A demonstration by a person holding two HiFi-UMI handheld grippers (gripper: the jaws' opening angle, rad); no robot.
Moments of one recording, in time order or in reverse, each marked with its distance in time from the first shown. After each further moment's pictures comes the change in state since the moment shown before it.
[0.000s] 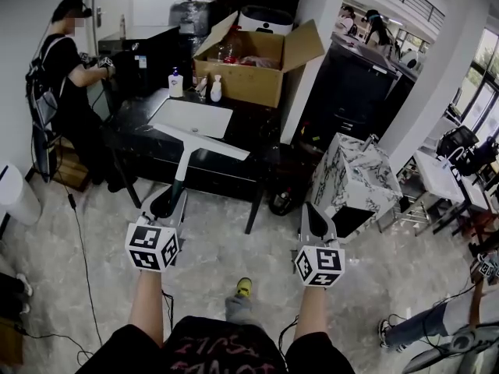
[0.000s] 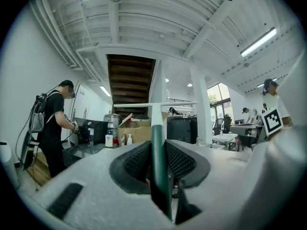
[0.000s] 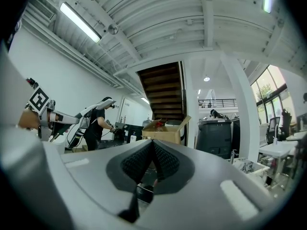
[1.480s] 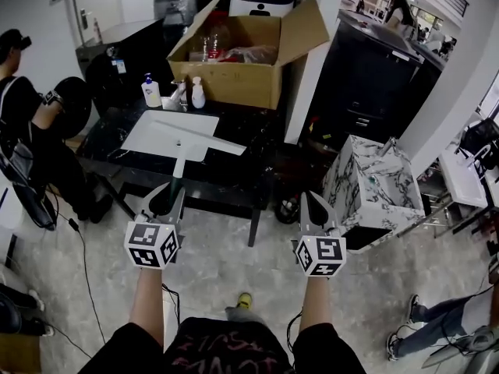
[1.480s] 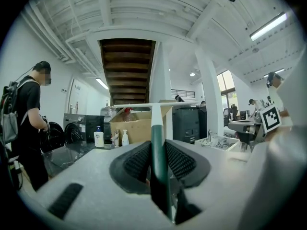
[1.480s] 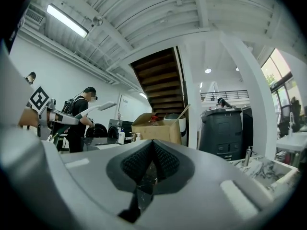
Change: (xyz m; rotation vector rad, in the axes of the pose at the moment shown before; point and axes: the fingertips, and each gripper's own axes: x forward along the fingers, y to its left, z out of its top) left arm 0.275 0.015 -0.023 0.032 0.106 0.039; right arm 0.238 -0.154 -0.065 0.048 0.039 0.051
